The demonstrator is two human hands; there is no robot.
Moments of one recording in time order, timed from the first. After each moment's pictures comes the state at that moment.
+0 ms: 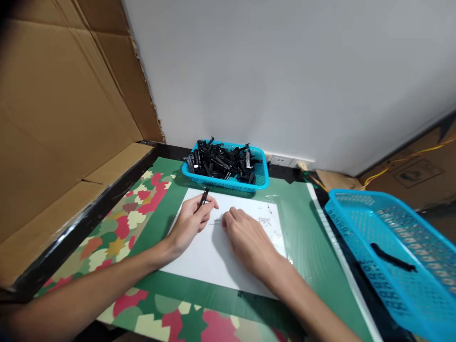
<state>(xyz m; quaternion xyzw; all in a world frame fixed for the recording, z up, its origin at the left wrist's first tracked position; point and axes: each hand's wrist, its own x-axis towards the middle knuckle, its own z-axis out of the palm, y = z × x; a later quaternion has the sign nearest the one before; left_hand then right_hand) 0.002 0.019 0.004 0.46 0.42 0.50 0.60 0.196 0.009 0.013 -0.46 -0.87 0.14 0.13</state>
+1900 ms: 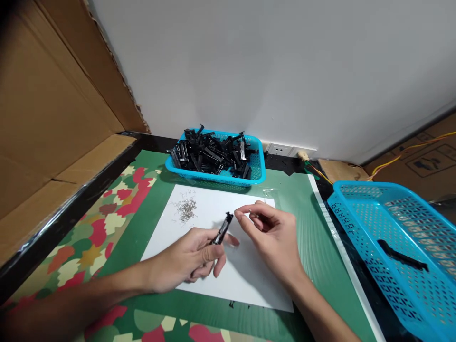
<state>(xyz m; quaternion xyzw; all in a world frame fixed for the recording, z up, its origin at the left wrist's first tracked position) 0.011 -0.009 0.013 0.45 0.30 0.21 0.81 0.233 0.008 0.015 -0.53 -0.63 0.34 0.46</state>
